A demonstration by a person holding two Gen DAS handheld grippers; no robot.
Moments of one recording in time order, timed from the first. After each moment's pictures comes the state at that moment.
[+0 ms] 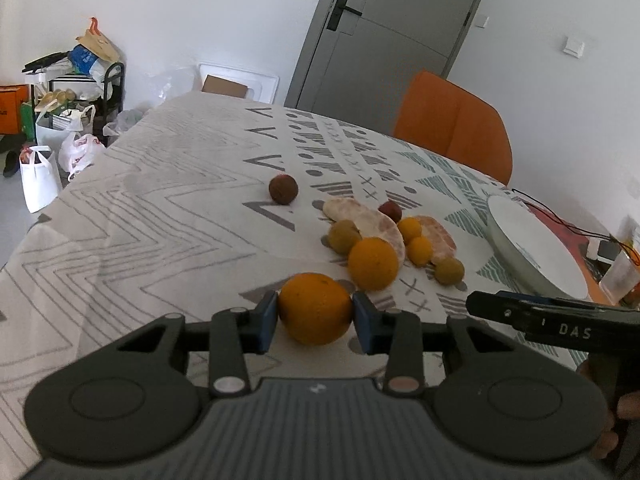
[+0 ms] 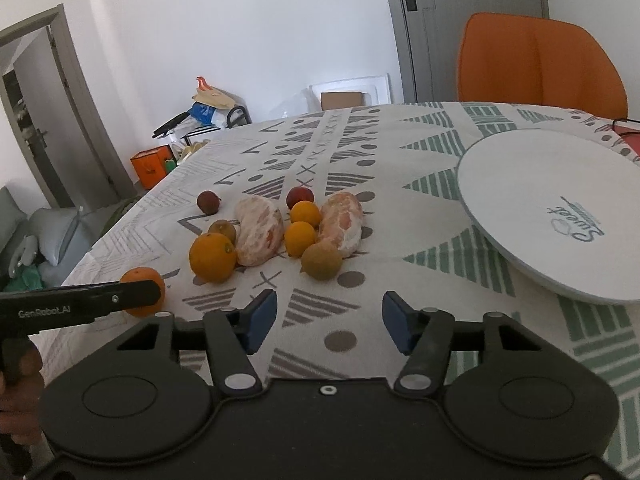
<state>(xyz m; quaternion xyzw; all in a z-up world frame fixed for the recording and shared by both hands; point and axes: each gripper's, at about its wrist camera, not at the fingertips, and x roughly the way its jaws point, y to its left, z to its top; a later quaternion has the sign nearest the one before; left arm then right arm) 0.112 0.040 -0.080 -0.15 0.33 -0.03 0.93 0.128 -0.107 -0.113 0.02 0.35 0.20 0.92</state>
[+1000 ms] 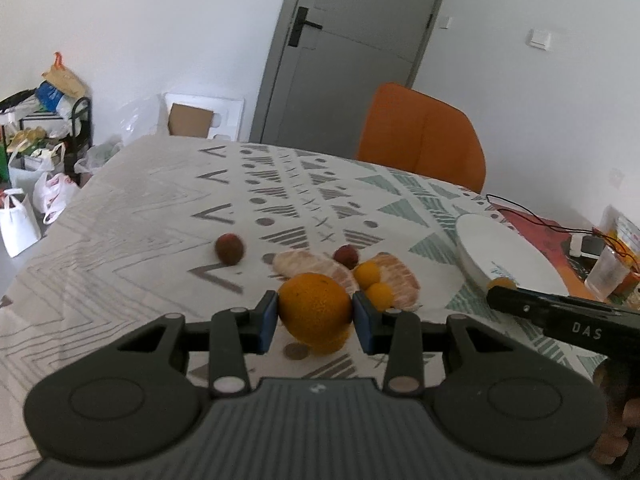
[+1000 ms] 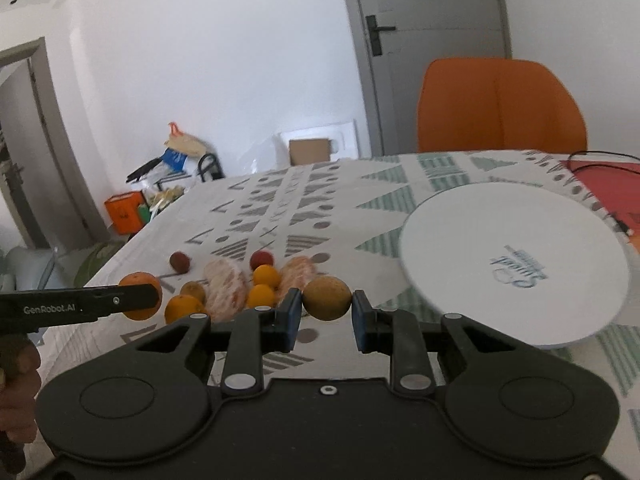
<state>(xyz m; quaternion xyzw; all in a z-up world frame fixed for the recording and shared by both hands) 0.141 0.017 -0.052 -0.11 0.30 -0.07 0.94 0.117 -0.138 -0.081 0.03 0.28 0.14 0.95</state>
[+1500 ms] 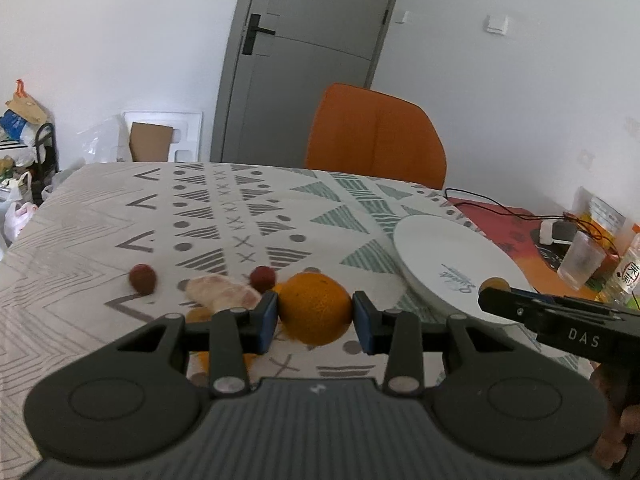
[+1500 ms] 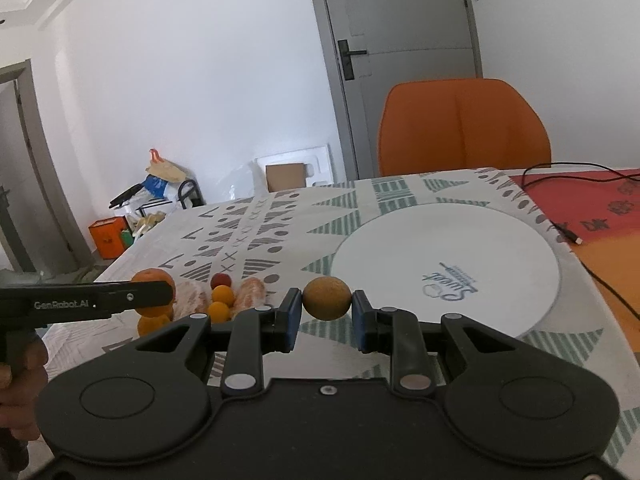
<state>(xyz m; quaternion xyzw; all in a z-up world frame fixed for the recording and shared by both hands) 0.154 -0.044 -0.038 -0.08 0.29 -0.12 0.95 0.102 -0.183 -0.074 0.04 0.25 0.11 0.96</state>
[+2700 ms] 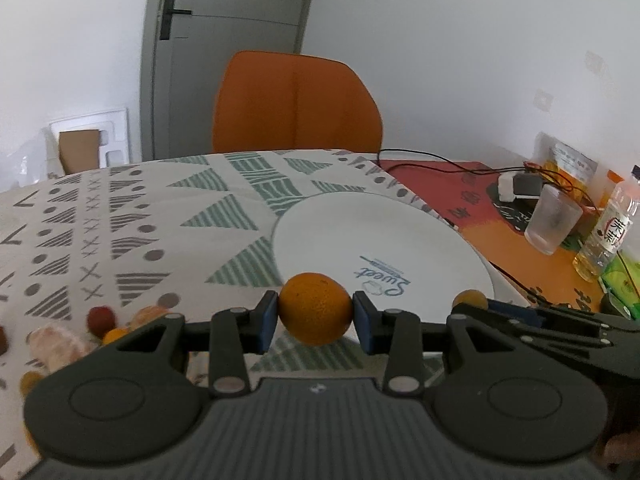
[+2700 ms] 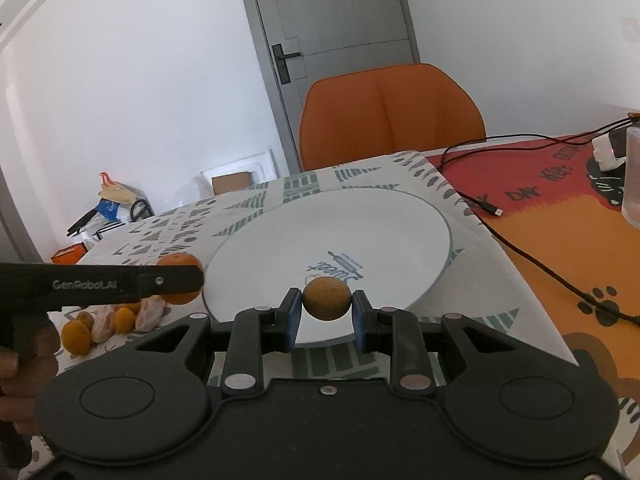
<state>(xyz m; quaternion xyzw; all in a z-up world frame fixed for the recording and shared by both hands) 0.215 -0.154 -0.050 -0.02 0.31 -0.20 0.93 0.112 -0.253 -0.098 0.07 0.25 0.04 0.96</state>
